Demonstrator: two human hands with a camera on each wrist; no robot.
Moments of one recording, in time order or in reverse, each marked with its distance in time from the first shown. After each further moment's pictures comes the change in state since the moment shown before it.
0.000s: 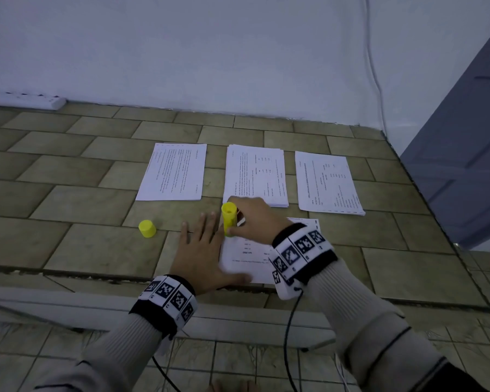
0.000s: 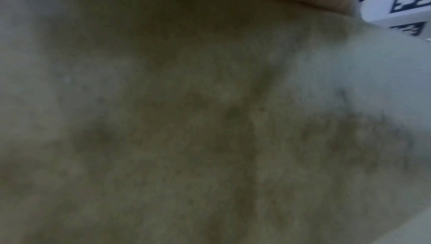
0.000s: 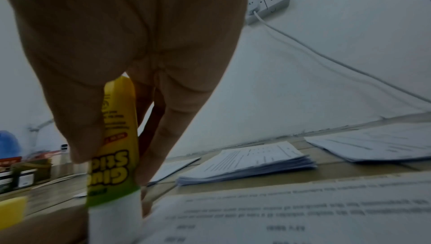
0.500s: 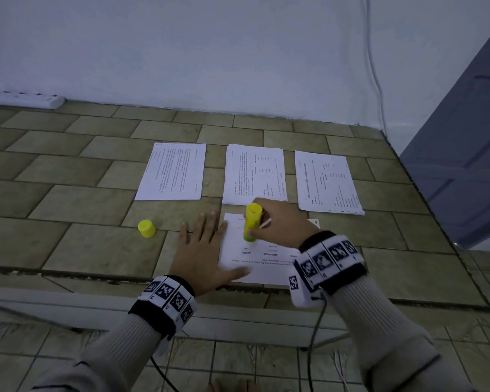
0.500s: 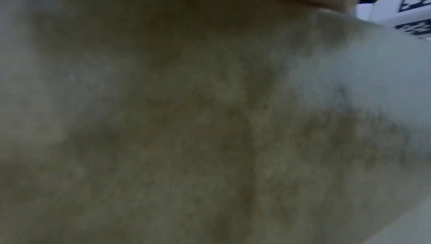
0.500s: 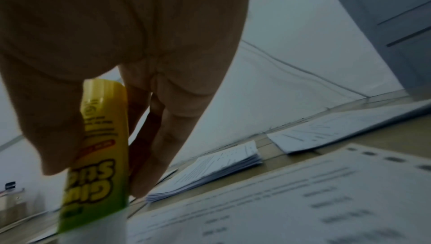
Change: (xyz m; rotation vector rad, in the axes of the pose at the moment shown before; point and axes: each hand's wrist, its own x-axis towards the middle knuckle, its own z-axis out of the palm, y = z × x) left_hand -0.001 0.000 0.000 -0.008 0.016 -0.004; right_hand -0.034 0.019 -0.020 0.163 0.060 0.155
